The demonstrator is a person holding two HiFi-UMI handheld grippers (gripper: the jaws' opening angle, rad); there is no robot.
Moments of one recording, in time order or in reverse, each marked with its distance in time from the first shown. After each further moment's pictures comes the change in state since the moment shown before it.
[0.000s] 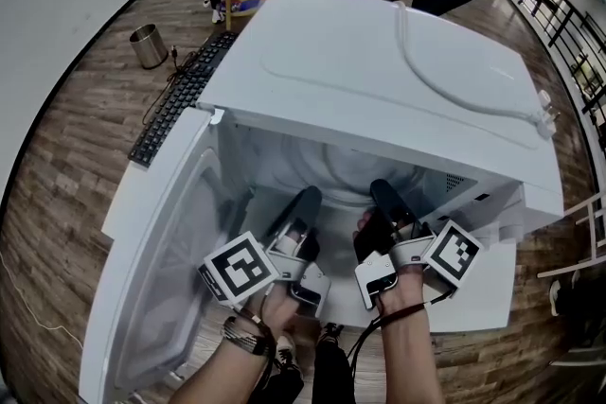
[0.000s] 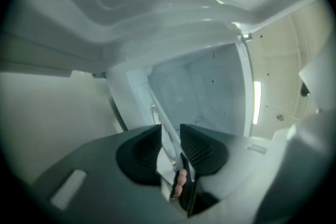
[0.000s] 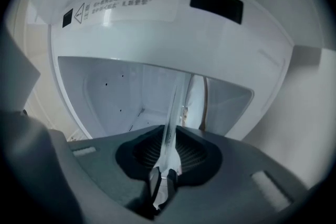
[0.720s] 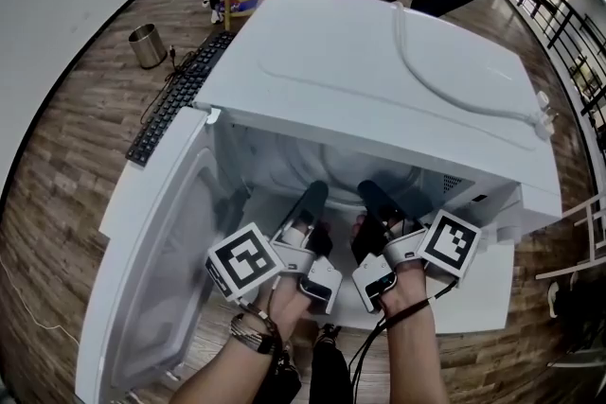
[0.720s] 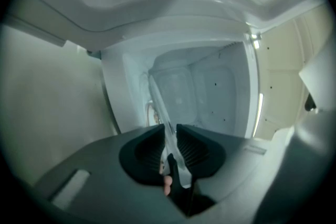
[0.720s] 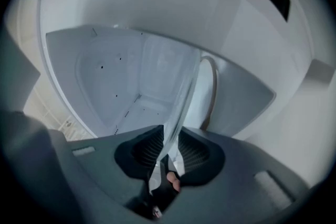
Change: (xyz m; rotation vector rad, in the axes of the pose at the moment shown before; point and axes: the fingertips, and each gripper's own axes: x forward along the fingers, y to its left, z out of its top) left arm 0.018 -0.015 -0.006 -0.138 -0.031 -0.045; right arm 0.008 0.003 -0.014 -0.094 0.158 -0.047
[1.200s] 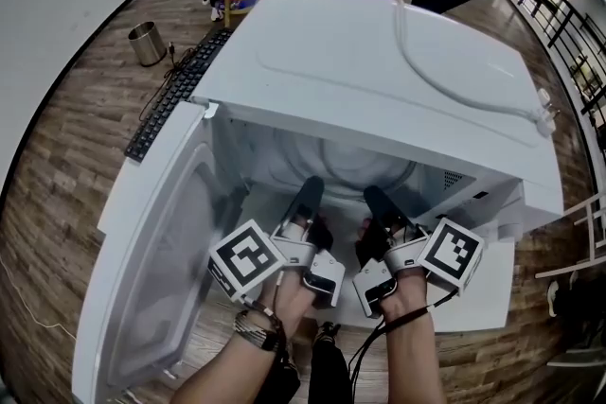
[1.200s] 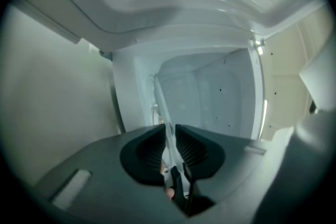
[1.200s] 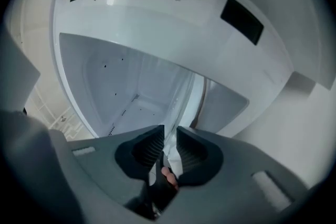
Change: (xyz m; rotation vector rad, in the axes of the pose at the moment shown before) left arm -0.002 0.013 0.005 -0.018 -0.063 0.059; right arm -0.017 -0.013 0.002 -0.044 -0.038 -0.072
